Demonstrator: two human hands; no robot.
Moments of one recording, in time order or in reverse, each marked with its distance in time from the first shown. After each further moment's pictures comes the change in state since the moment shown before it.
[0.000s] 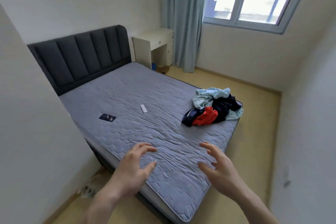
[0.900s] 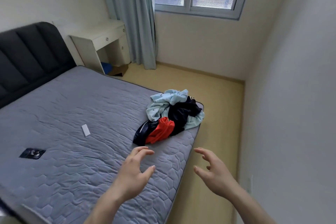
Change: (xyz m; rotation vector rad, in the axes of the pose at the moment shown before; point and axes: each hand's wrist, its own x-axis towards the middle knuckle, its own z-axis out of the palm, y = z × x) left_hand 0.385 0.171 0.278 0.032 -0.213 0.007; right_hand 0.241 0.244 -0.304 0.016 0.055 0.199
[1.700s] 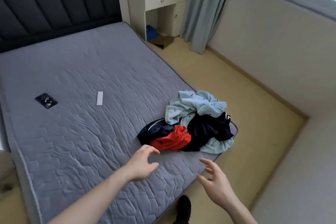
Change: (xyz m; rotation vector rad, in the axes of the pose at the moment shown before) left_hand 0.287 -0.108 0.059 -0.154 -0.099 -0.469; right_hand 0.354 0.061 -0.014 -0.102 -0.362 0.136
